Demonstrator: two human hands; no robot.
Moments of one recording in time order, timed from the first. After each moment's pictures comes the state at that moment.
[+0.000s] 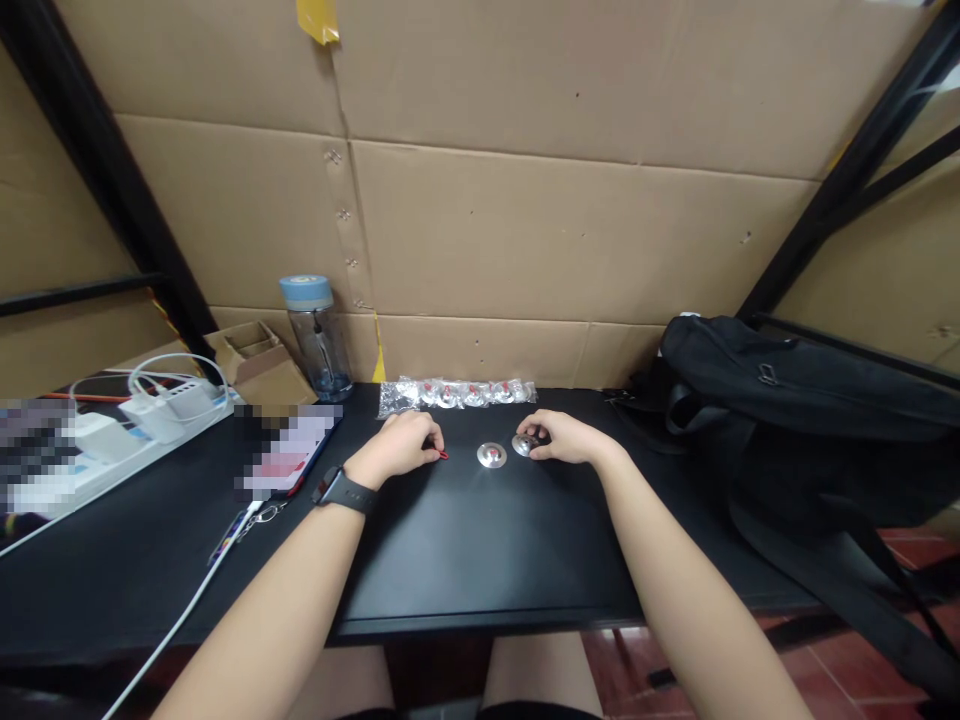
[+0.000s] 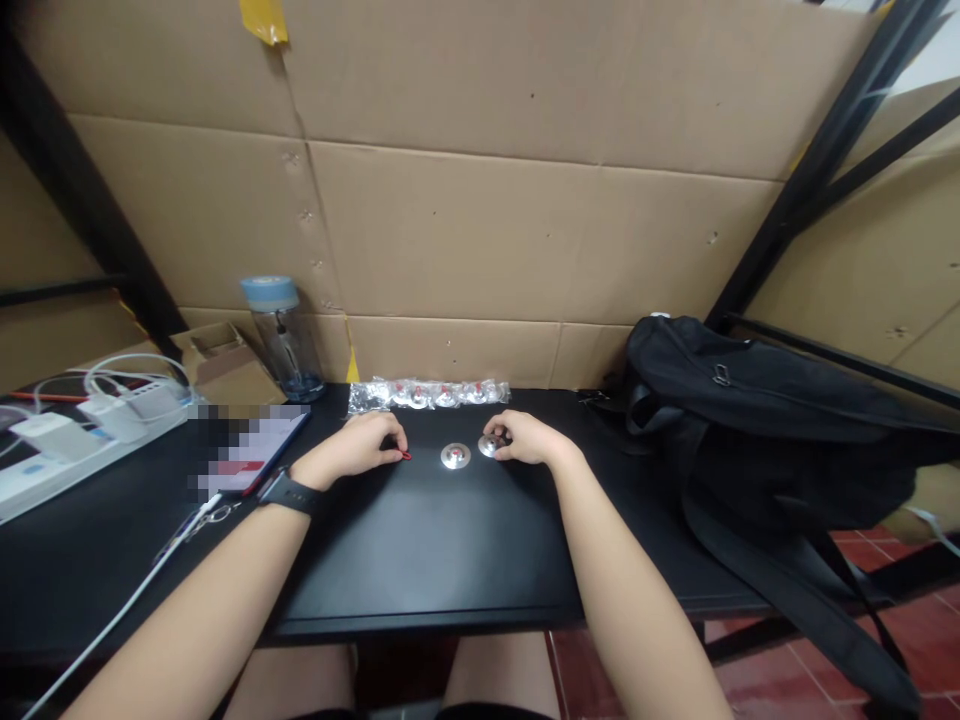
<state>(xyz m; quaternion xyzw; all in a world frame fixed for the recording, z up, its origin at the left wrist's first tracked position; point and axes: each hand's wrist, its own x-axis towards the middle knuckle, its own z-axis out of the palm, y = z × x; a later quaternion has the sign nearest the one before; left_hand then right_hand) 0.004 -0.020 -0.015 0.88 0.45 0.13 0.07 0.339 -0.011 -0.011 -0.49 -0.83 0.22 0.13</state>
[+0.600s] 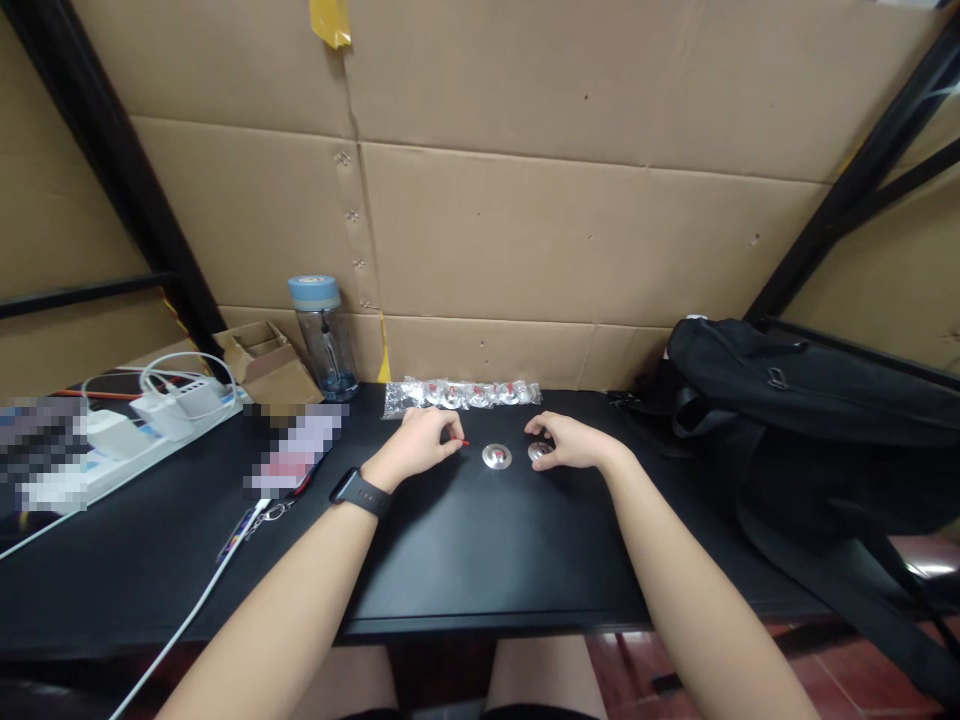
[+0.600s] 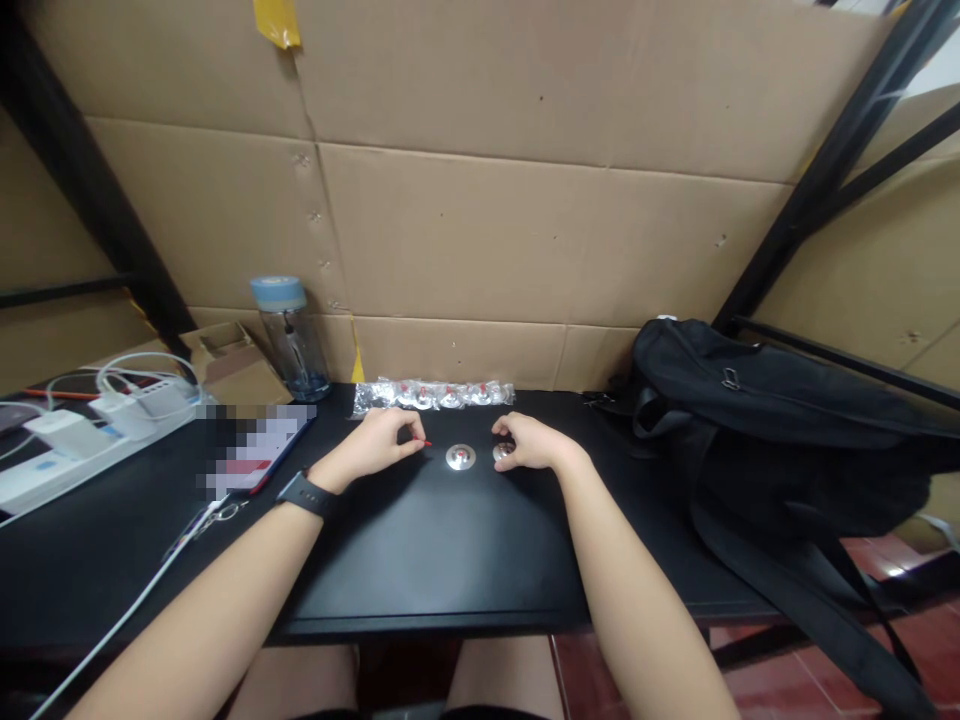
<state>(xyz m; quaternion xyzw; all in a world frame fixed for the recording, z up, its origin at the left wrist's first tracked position) 0.026 -0.036 0.000 0.86 0.44 0.23 0.11 0.340 -0.015 -0.010 -0.51 -0.83 0.20 0.10</state>
